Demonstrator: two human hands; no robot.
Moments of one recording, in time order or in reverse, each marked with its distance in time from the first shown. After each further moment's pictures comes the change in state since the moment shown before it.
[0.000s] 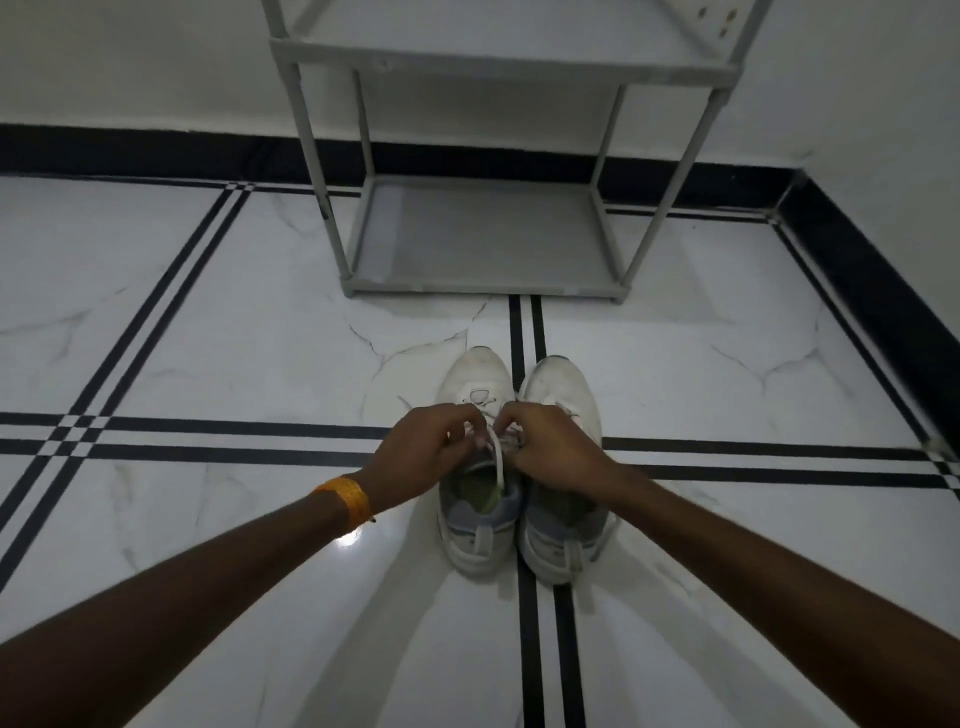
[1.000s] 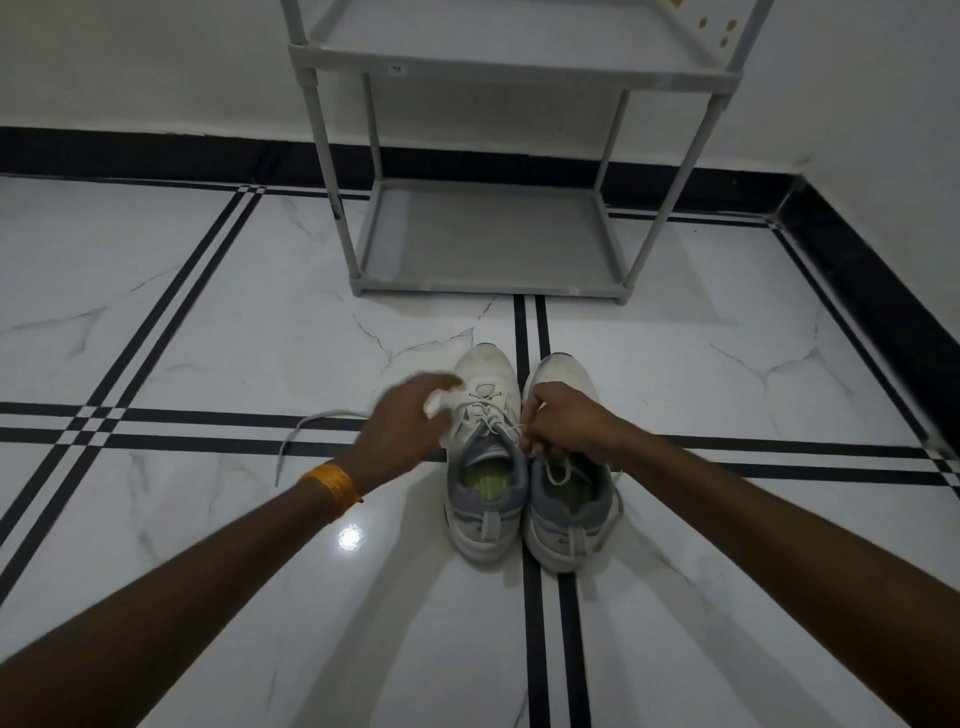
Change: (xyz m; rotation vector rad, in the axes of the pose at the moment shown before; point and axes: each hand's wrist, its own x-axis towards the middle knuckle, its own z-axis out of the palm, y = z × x) left_hand -0.010 0.004 -0.027 -0.048 0.212 -0.162; right_hand 0.010 0.001 -0.020 0.300 -0.125 0.348
